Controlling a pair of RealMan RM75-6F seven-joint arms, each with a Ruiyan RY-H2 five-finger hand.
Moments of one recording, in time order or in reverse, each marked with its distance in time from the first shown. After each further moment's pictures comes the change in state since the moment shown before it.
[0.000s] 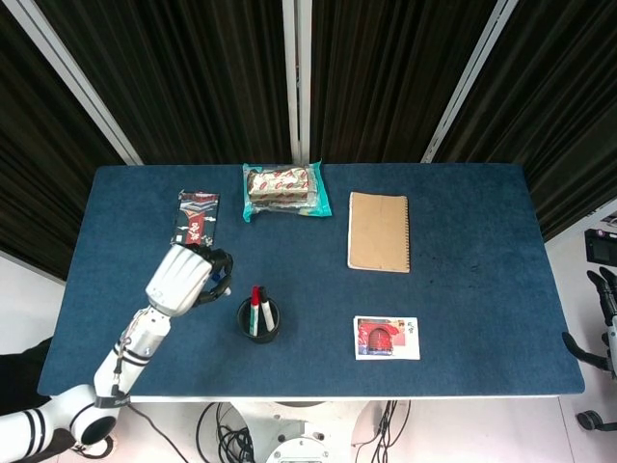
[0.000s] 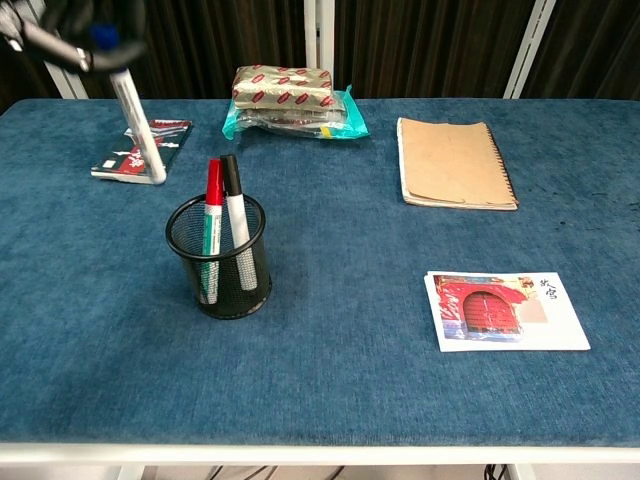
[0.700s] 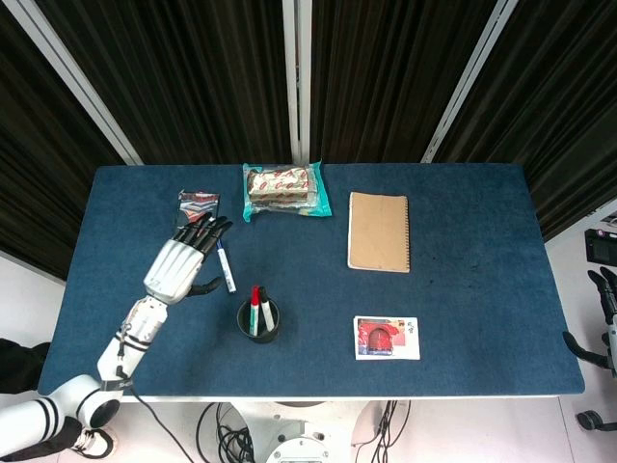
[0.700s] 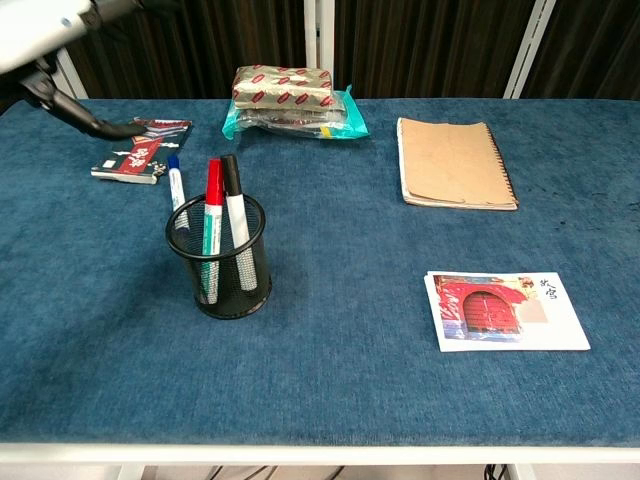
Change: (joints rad) left arm -0.013 -0.054 0.023 0.175 -0.058 -0.013 -0.109; right arm 0.006 -0.007 0.004 0.012 0.011 -0.013 0.007
